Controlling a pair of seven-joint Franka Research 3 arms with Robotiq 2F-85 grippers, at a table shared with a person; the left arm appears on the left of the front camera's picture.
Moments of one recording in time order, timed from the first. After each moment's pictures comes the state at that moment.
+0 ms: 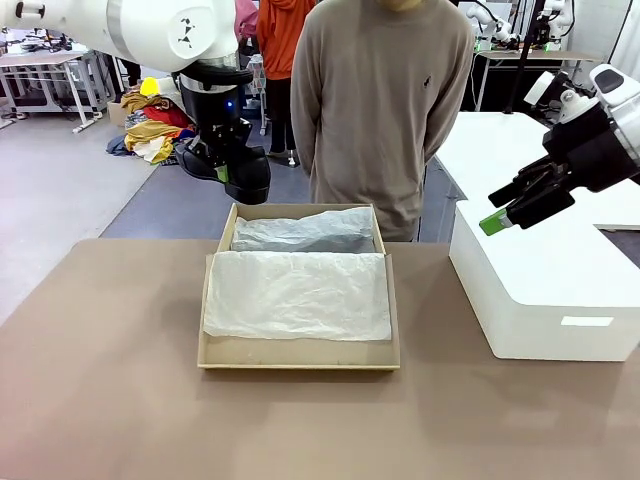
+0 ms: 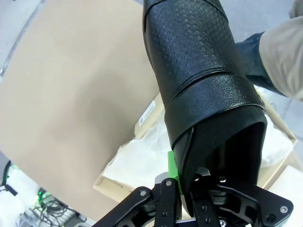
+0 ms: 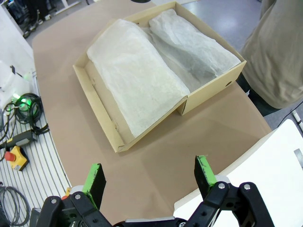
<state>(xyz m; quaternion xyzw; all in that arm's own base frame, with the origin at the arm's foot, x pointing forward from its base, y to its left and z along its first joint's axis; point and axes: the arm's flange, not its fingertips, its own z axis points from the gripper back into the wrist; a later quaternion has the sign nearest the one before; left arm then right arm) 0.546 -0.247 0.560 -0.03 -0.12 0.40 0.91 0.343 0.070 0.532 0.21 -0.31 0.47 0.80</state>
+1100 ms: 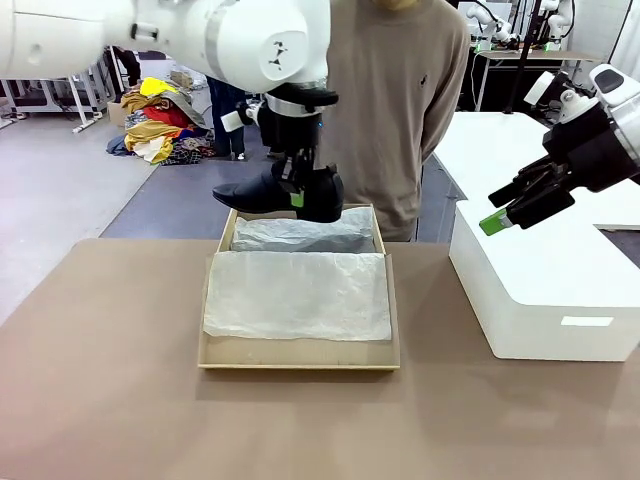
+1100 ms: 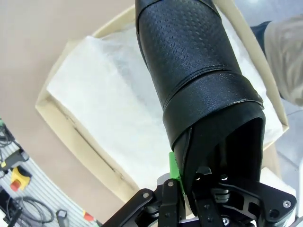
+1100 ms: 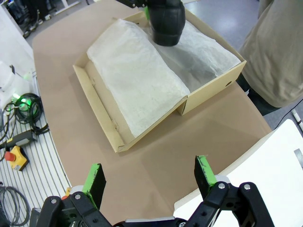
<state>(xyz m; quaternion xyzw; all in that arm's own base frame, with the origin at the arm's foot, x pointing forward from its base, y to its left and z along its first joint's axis) 0.525 -0.386 0.526 -0.04 -0.07 0.57 0.82 0.343 0.070 0.532 0.21 -0.31 0.47 0.80</state>
